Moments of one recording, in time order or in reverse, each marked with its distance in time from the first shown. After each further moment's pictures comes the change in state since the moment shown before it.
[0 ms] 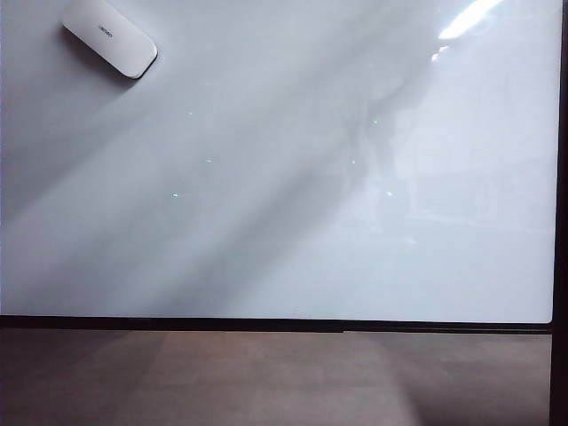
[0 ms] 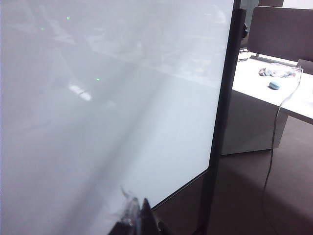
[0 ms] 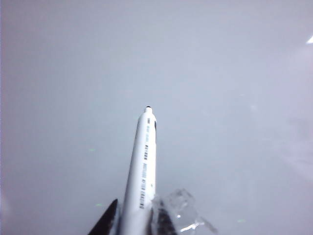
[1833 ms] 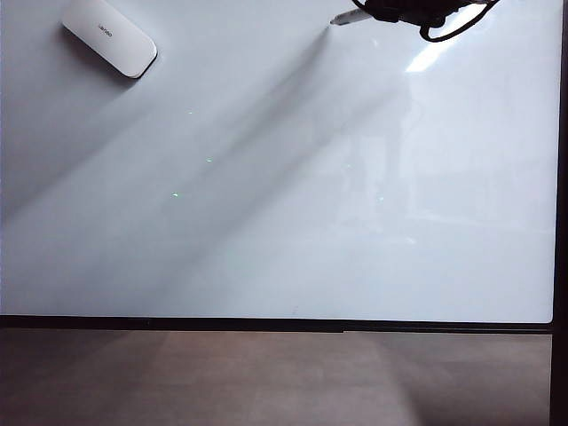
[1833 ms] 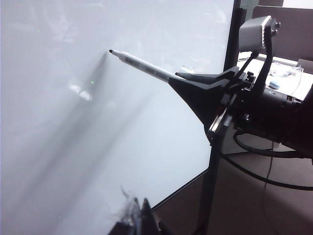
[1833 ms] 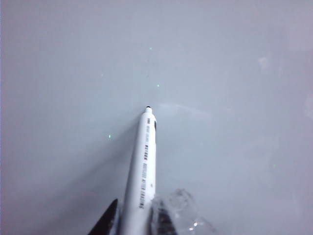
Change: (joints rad) left arm 0.000 0.000 0.000 -0.001 0.000 0.000; right arm 0.513 0.555 0.008 0.311 0.463 -0.294
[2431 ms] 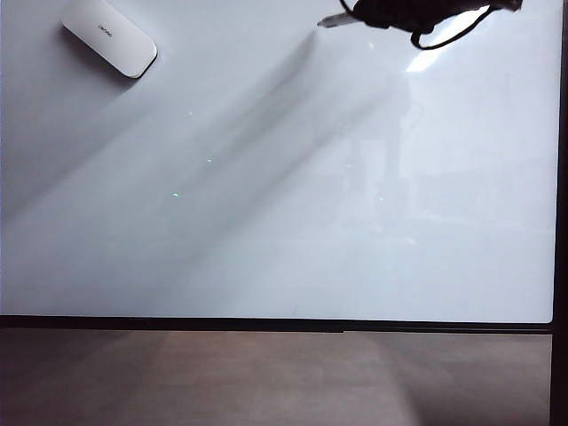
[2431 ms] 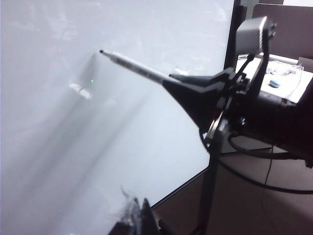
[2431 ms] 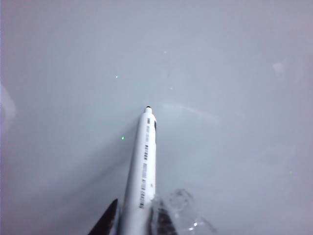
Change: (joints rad) left arm 0.000 0.000 0.000 -0.007 0.000 0.000; right arm 0.000 0.038 0.002 0.039 -0.052 0.000
